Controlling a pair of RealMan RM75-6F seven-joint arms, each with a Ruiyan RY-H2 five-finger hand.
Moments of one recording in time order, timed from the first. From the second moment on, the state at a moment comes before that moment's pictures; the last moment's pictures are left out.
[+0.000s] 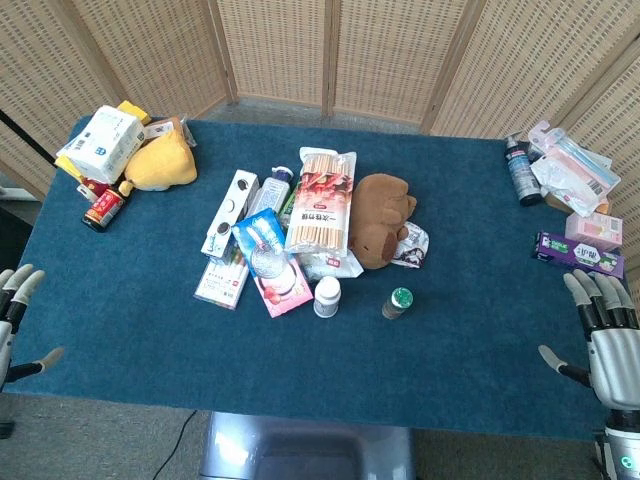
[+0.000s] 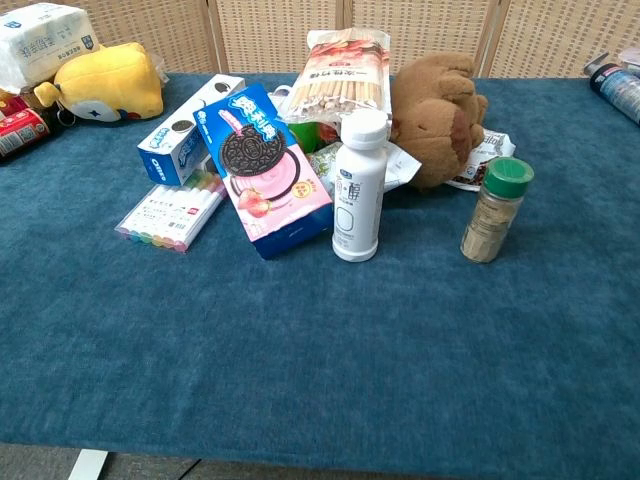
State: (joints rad) left arm -0.05 -0.96 -0.04 -1.82 1.55 1.54 0.10; right arm 0.05 -1.09 0.10 -1.66 -1.59 1.63 -0.02
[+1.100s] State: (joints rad) left arm -0.03 -0.88 -0.03 -1.91 1.55 1.55 0.02; right arm 0.18 -1.13 0.04 -1.62 -1.49 1.21 0.62
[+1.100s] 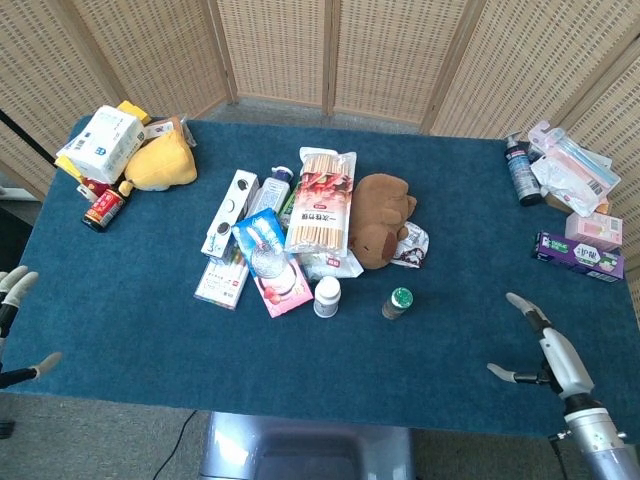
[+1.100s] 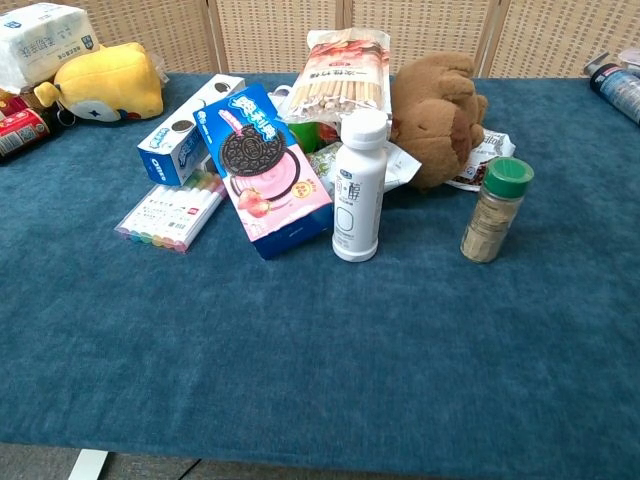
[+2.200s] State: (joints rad) left arm -0.02 -0.87 -0.03 -1.92 1.55 1.57 0.02; right arm 0.35 -1.47 0.16 -1.56 -1.30 1.05 0.50
